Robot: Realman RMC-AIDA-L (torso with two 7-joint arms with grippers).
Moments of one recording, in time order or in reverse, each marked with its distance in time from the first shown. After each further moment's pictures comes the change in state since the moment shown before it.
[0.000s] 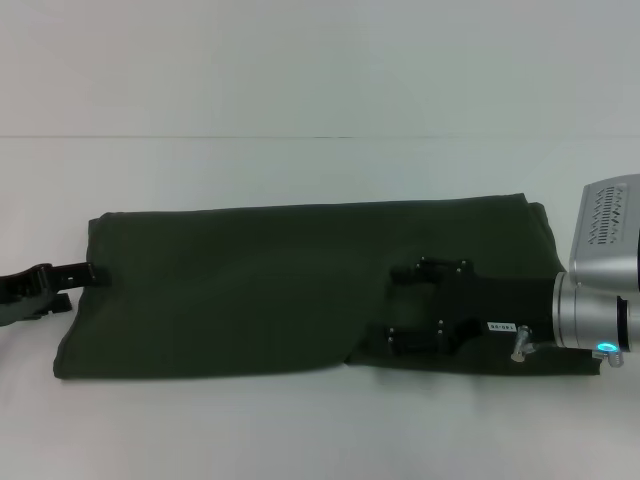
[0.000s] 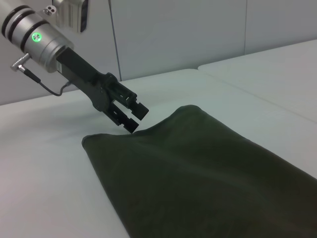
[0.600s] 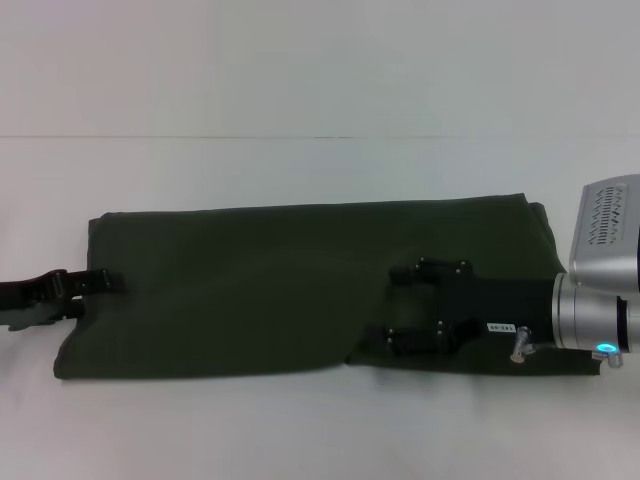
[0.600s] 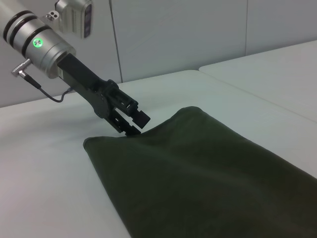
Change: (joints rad) left arm -0.006 -0.011 0.023 -0.003 0.000 0.010 -0.001; right arm 0.000 0.000 -0.004 0.000 0.003 -0.002 0.005
